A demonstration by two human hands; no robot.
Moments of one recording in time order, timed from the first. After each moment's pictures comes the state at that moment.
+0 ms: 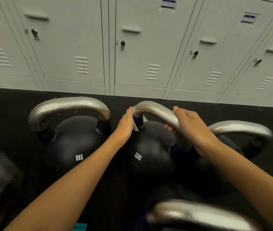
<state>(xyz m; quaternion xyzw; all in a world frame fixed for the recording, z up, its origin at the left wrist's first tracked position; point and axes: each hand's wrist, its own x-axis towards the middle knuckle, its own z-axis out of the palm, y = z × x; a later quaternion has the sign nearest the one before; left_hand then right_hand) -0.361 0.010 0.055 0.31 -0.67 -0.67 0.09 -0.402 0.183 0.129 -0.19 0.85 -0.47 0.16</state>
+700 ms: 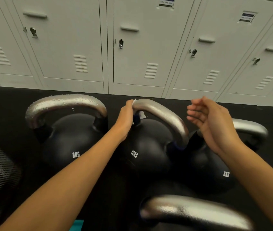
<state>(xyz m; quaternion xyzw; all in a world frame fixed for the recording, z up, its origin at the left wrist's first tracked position) -0.361 0.022 0.084 0.31 -0.62 -0.71 0.13 -0.414 0.218 0.147 -0.08 0.67 -0.73 0.12</state>
